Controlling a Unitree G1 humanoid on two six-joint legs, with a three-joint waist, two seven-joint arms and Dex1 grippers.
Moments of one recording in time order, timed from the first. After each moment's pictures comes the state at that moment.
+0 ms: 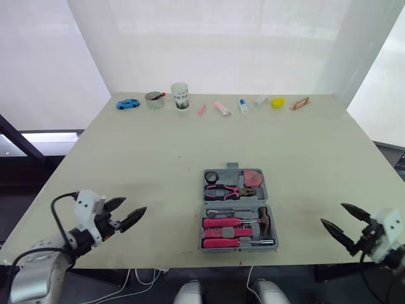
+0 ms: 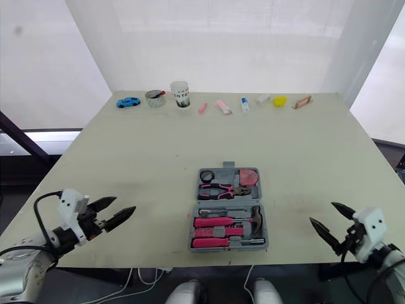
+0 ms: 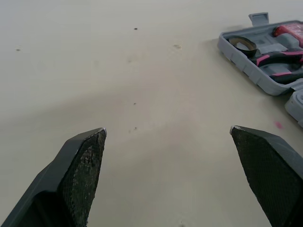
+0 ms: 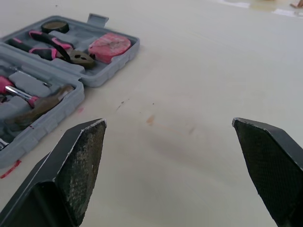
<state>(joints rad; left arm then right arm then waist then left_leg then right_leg) 0.09 0.65 0.37 0.05 -0.42 0.31 -0.90 0.26 -0.57 -0.33 -0.10 0.45 0.04 0.86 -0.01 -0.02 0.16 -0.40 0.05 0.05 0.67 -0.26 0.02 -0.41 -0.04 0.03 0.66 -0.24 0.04</state>
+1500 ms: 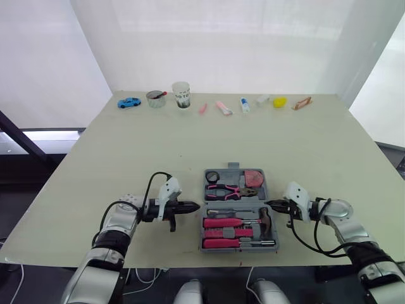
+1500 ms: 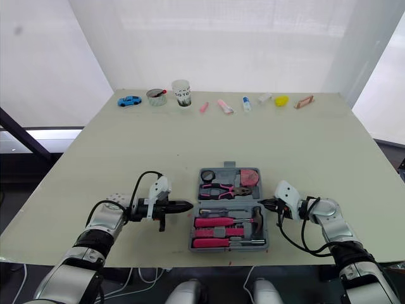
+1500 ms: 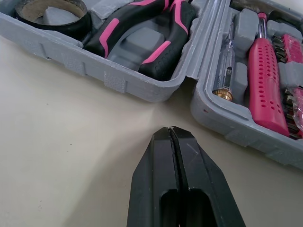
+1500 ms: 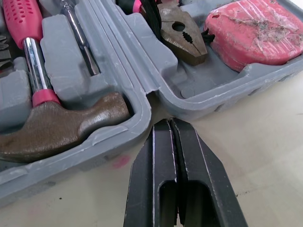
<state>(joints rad) -0.51 0.52 -0.11 0.76 -0.14 -0.05 -1.31 -0.40 -0.49 0.16 0.56 0.07 -0.16 1.05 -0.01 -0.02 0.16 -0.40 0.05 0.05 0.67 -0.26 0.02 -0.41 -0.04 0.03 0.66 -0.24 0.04</state>
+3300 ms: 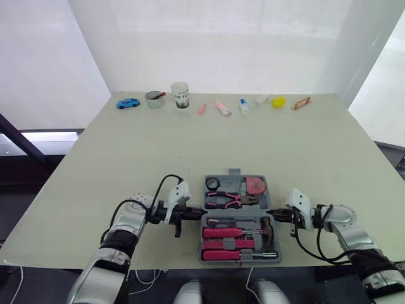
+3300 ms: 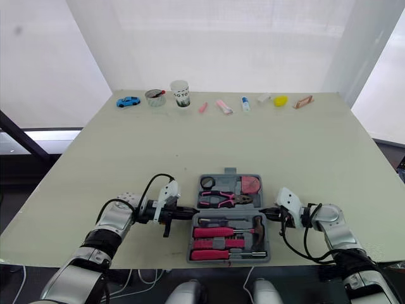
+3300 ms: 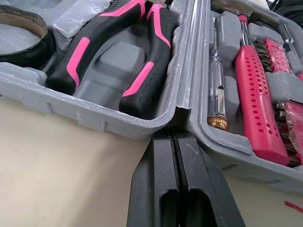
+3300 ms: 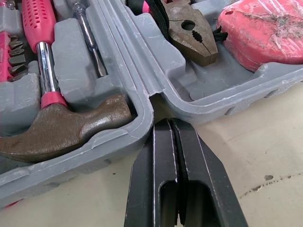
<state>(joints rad) -0.51 0.48 -0.16 0.69 -0.08 0.01 -1.40 -0.33 -0.51 0.16 0.47 0.10 -0.08 1.15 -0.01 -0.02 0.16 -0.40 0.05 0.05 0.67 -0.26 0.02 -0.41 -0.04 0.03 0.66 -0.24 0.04</state>
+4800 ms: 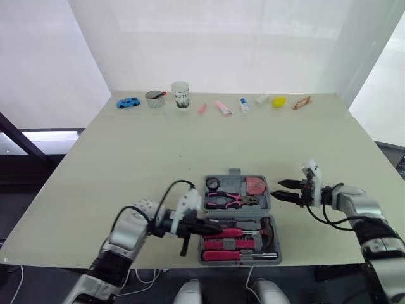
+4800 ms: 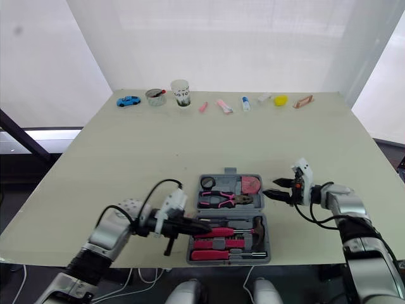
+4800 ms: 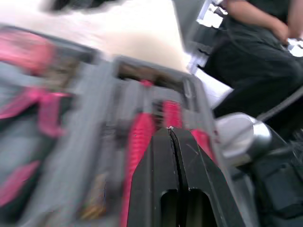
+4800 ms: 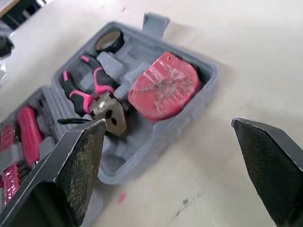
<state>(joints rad) -0.30 0.53 -0.28 0.08 -0.26 0.26 -1.39 -0.63 -0.52 0.04 0.73 0.29 0.38 1.22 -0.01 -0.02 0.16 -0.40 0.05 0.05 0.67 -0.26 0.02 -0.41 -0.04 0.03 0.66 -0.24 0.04</state>
